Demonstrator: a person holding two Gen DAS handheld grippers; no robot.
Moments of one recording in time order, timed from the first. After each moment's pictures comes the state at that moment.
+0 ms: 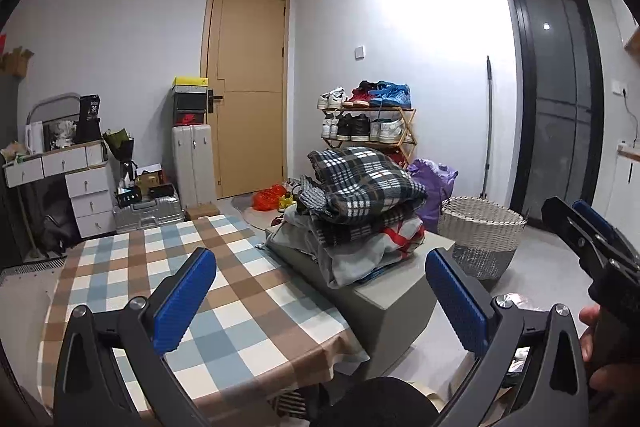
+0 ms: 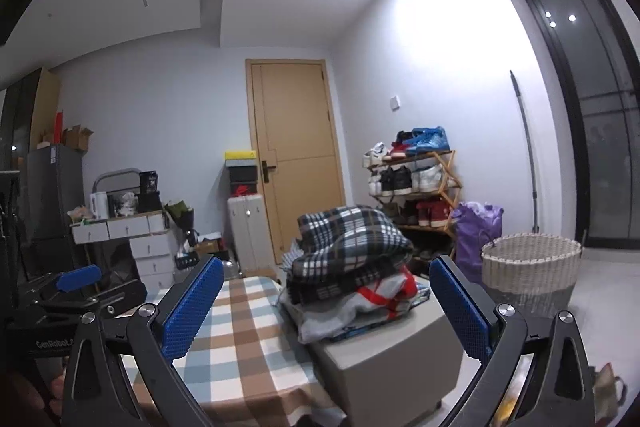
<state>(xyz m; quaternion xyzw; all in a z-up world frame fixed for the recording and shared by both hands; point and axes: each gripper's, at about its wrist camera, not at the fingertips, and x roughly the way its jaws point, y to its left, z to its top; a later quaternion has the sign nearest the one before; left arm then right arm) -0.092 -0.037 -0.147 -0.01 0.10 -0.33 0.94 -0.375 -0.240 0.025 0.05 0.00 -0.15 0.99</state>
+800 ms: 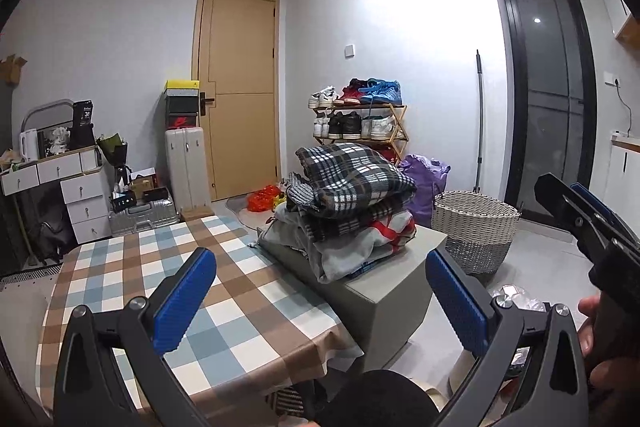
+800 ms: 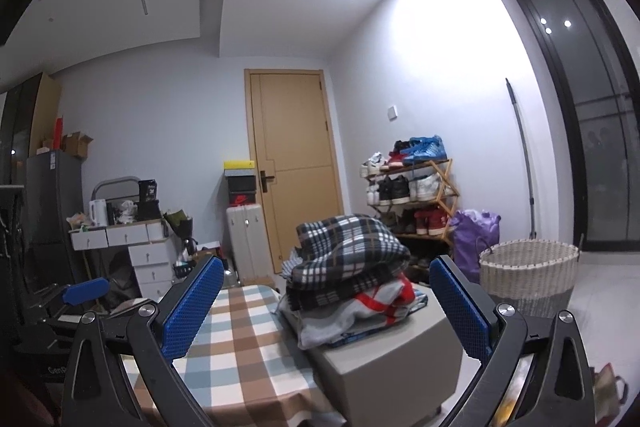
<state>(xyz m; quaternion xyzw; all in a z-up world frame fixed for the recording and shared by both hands) -0.113 -0.041 -0.151 0.00 0.10 -0.34 0.93 -0.383 -0.240 0.025 0.05 -0.02 -0.15 0.99</state>
